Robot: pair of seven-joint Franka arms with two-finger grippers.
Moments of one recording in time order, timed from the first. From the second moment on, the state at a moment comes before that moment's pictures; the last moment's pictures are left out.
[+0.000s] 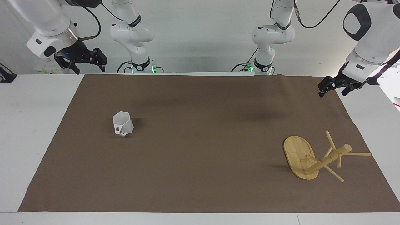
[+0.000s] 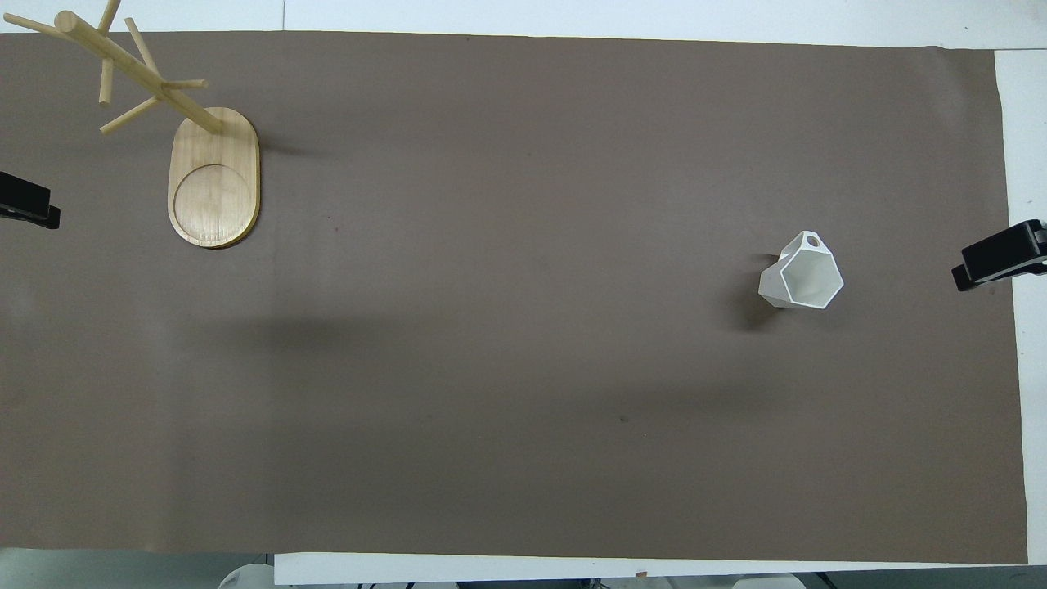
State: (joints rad) left arm -0.02 0.02 0.01 -1.62 0.05 1.60 0.07; right arm -0.01 0.01 -0.04 -1.46 -0.02 1.27 -0.16
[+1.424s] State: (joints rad) left arm -0.02 0.02 0.01 -1.62 0.05 1.60 0.07; right arm -0.43 0.17 -0.05 -1.75 0.55 1.59 -1.60
